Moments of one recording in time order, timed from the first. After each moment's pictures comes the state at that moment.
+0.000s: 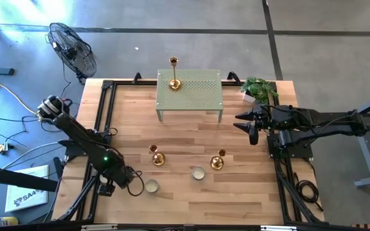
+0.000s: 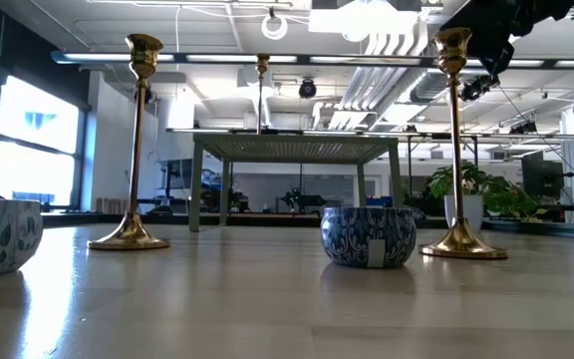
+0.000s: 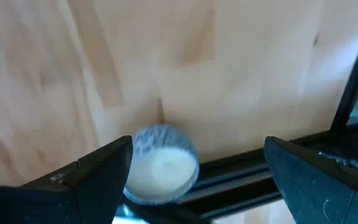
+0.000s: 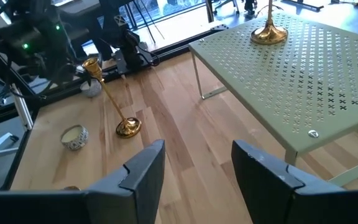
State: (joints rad) left arm -0.74 1.33 0.84 -1.00 0.30 -0.63; right arm 0.03 0.62 0.66 -0.40 0.23 0.36
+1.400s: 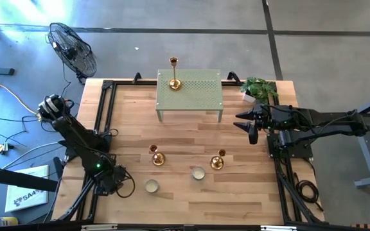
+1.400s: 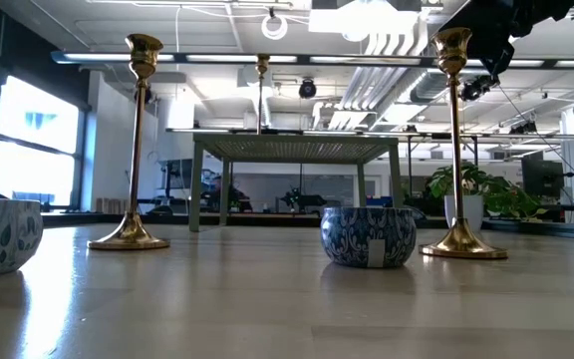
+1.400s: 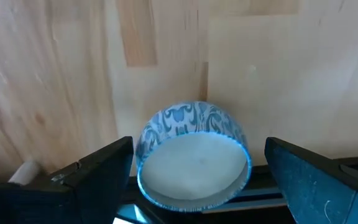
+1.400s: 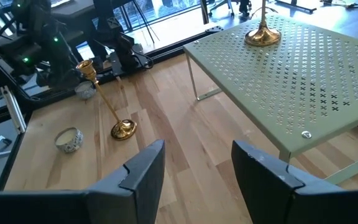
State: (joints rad) left arm -0.92 1.32 0.69 -0.89 0.19 -0.87; right arm 0.03 0.62 0.66 -0.40 0.26 0.36
